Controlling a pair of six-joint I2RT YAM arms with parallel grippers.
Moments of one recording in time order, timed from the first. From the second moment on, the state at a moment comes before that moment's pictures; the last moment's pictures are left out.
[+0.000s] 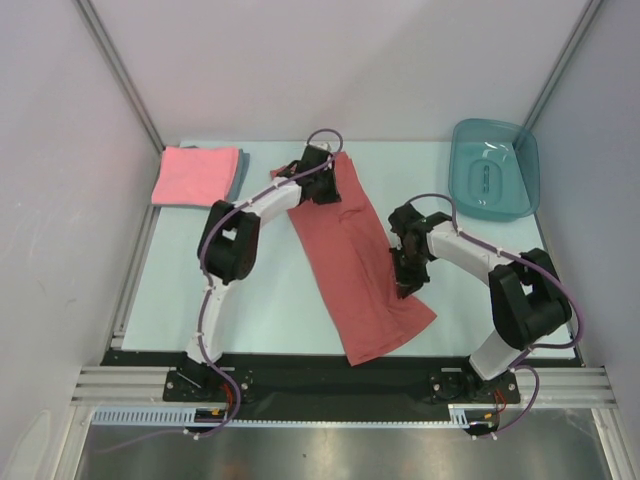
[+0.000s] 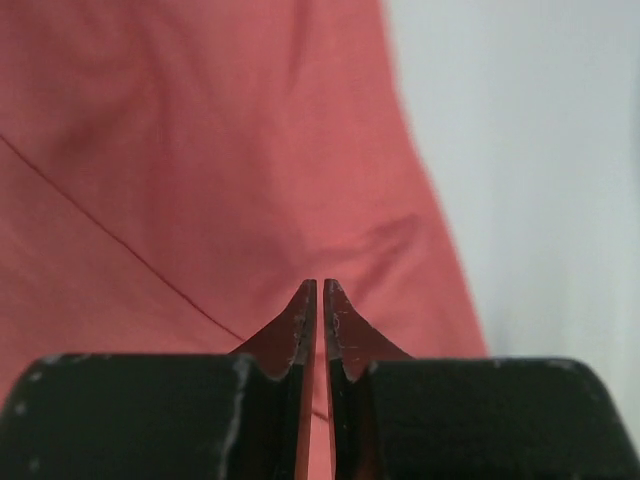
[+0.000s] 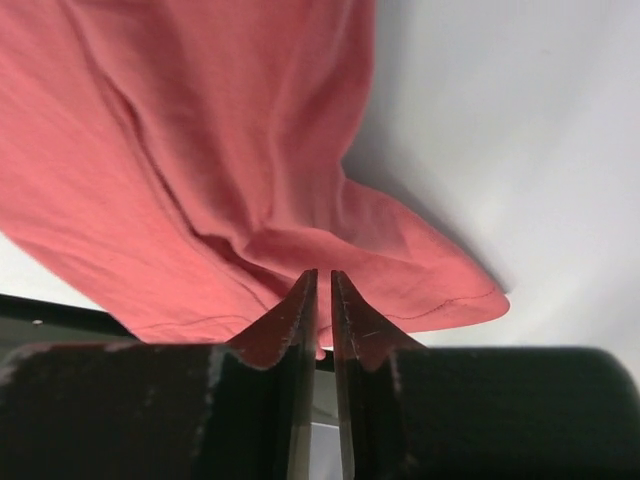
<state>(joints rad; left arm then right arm) -0.48 2.29 1.86 -0.31 0.11 -0.56 0.48 1.62 1.08 -0.88 -0.11 0.40</state>
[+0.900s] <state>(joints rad) -0.26 2.73 2.40 -0.36 0.48 -0.72 0.65 1.46 0.76 -0.72 -0.16 0.72</state>
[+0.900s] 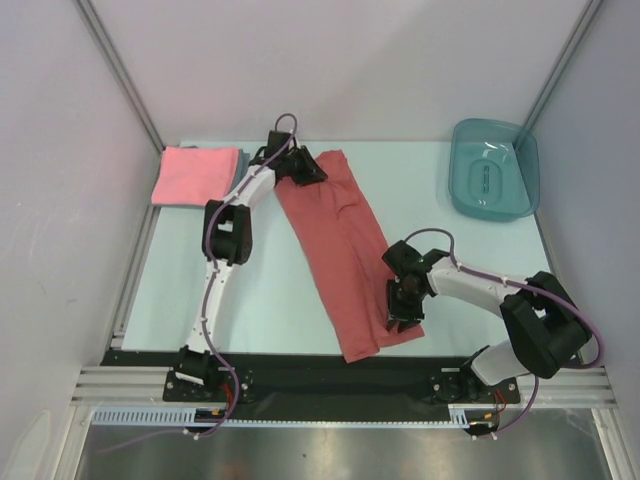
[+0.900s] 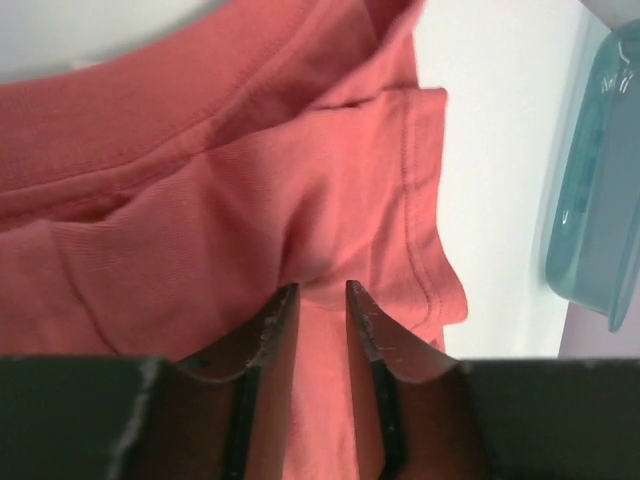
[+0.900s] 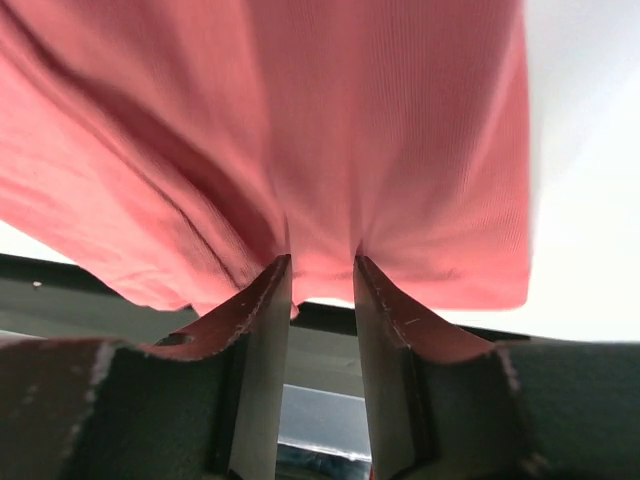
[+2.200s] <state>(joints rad) -0.43 2.48 2.16 -0.65 -0.08 -0.43 0.55 1.85 1.30 -0.85 -0.06 0.36</state>
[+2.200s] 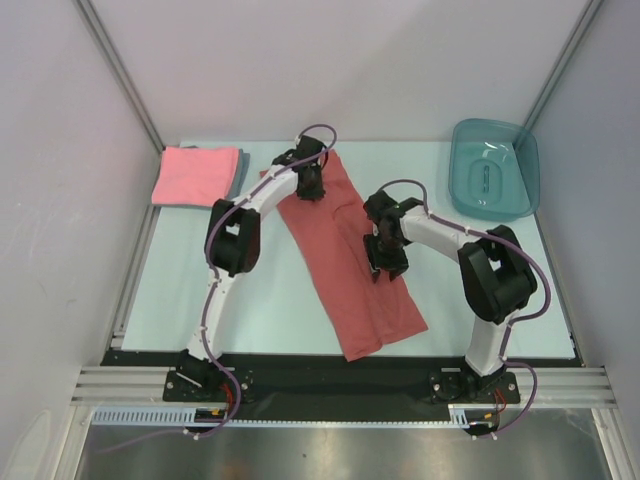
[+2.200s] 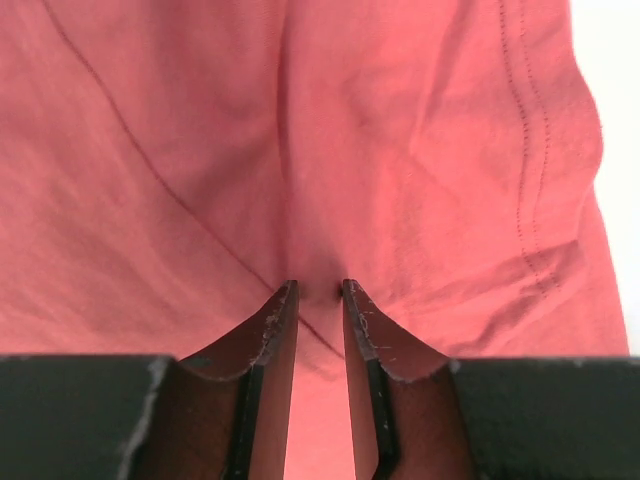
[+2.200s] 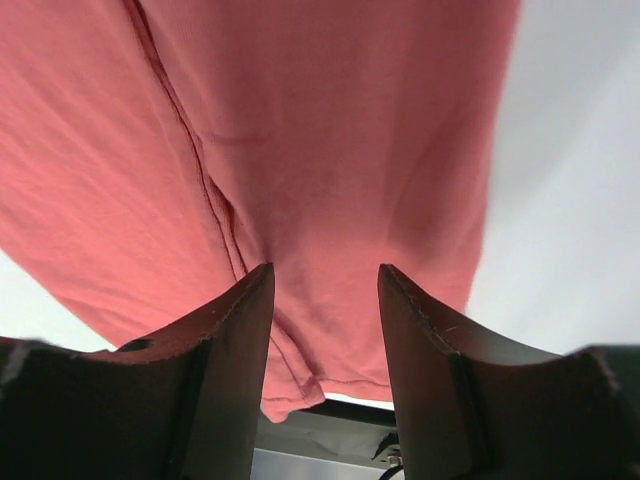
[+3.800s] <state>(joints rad) -0.55 1.39 0.93 -0.58 0.26 -0.53 0.56 1.48 0.87 -0.75 -0.31 0.44</state>
